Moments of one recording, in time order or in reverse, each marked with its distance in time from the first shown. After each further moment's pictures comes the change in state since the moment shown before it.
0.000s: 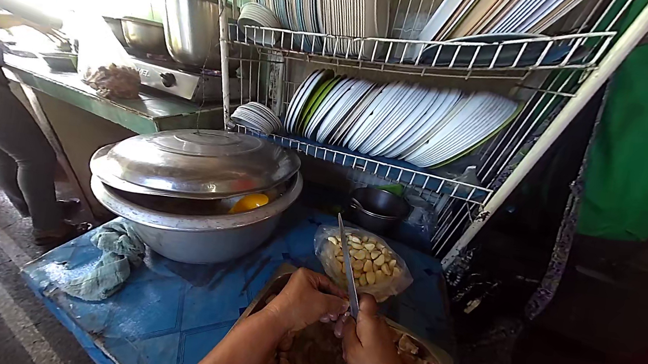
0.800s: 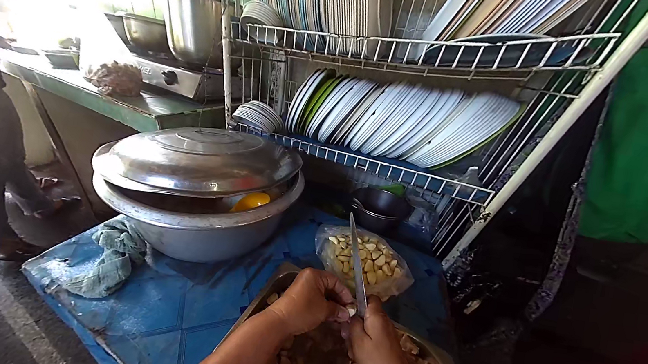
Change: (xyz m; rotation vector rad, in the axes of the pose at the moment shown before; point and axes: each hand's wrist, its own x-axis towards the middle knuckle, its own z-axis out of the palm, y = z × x) left_hand 0.002 -0.004 -0.001 0.178 -0.085 0.201; right_hand 0.003 0.000 -0.005 0.126 0.001 0.088
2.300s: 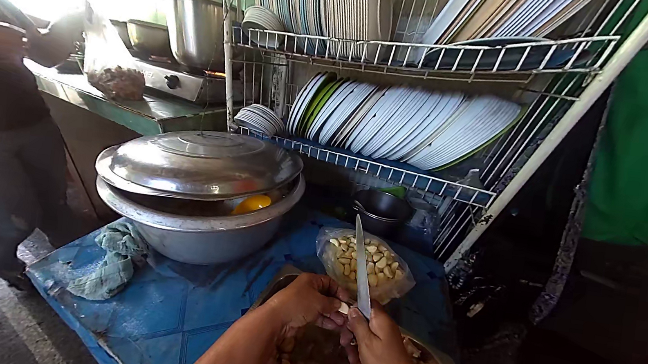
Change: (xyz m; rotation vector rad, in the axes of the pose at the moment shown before) left_hand 0.002 0.002 -0.003 -0.350 -0.013 -0.319; right_hand -0.001 0.003 -0.003 0.266 -0.041 -0.005
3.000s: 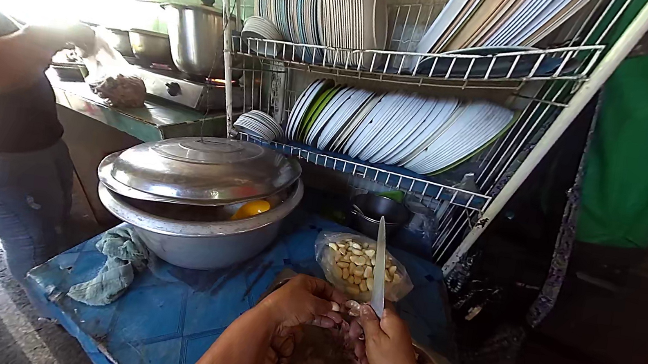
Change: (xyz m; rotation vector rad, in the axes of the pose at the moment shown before) left_hand 0.003 -0.001 -0.011 -0.015 -0.041 0.008; right_hand 0.002 -0.002 -0.003 0.071 0.174 0.014
